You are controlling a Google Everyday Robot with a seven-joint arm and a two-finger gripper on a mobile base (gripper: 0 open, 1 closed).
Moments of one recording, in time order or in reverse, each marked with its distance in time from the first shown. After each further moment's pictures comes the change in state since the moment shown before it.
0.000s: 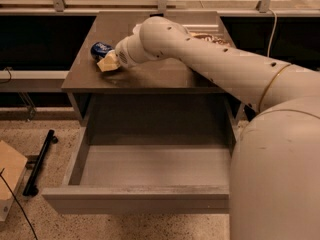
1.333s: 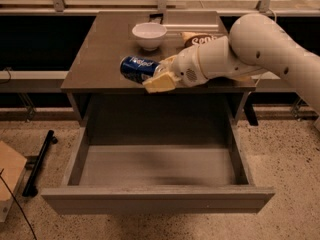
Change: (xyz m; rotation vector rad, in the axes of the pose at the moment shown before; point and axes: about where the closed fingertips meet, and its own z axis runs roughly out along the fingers) arm 0.072 0.040 -0.187 -0.256 -0.035 -0.152
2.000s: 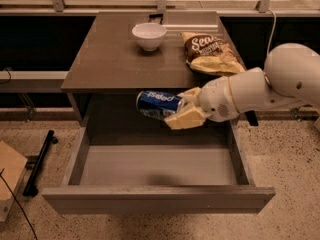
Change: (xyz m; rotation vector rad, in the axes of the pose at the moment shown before) arm 0.075 0.072 -0.058 -0.109 0.044 0.028
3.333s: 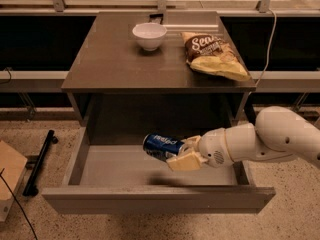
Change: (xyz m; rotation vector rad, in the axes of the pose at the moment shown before) arm 0.114 0.034 0.047 -0.029 -0.001 0.270
